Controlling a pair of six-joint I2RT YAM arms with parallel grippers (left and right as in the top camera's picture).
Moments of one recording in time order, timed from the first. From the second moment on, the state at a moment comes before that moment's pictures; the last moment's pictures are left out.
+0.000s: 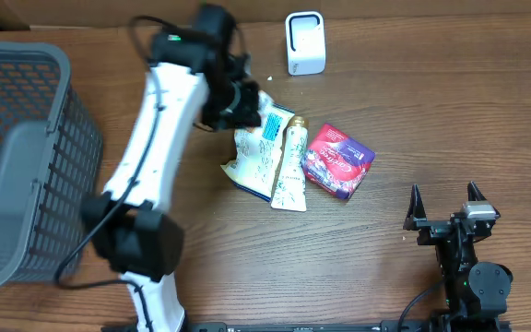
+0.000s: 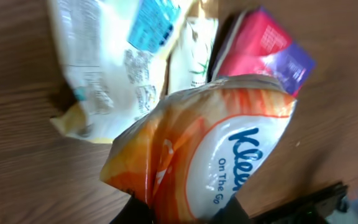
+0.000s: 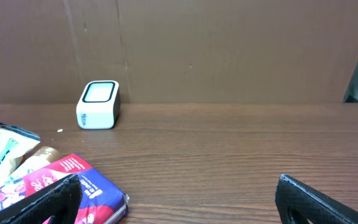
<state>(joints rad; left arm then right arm) -0.29 2.01 2.03 -1.45 0.32 -0.25 0.01 0.01 0.02 -0.03 -0.02 0.02</state>
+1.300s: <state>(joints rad) 0.31 2.00 2.51 -1.66 0.07 -0.42 0.01 0.01 0.02 -0.03 -0.02 0.02</state>
